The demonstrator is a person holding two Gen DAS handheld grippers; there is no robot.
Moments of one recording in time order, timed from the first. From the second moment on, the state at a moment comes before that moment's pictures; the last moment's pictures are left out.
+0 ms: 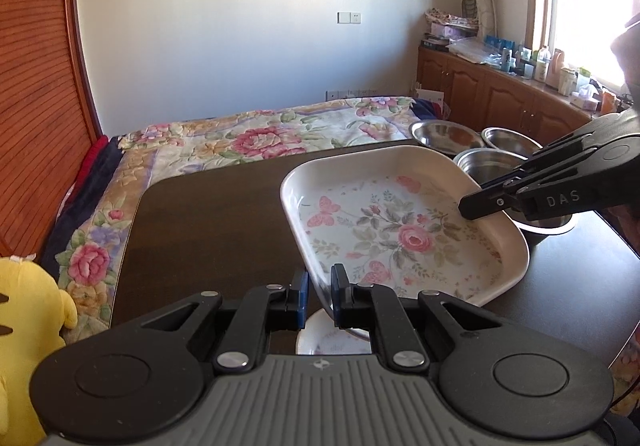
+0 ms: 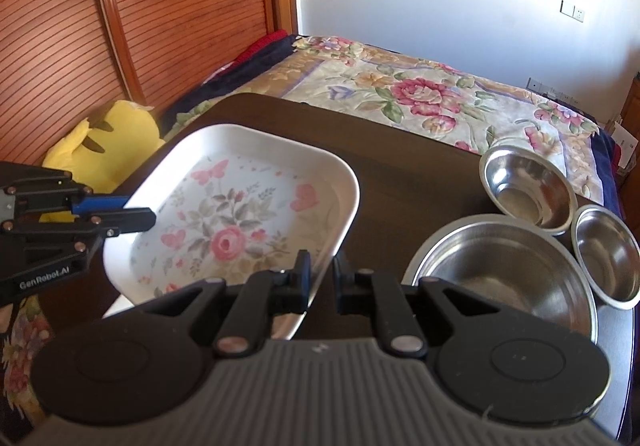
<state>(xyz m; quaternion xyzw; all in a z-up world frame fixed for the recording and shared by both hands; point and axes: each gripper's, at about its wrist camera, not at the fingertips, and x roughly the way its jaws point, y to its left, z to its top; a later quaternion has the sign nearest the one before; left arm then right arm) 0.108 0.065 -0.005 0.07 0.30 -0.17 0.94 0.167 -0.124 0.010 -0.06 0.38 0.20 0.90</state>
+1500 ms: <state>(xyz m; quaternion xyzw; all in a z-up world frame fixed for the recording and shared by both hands) 0.055 0.083 -0.046 0.04 0.33 -0.16 0.93 0.105 -0.119 -0.031 -0.06 0.39 0.27 0.88</state>
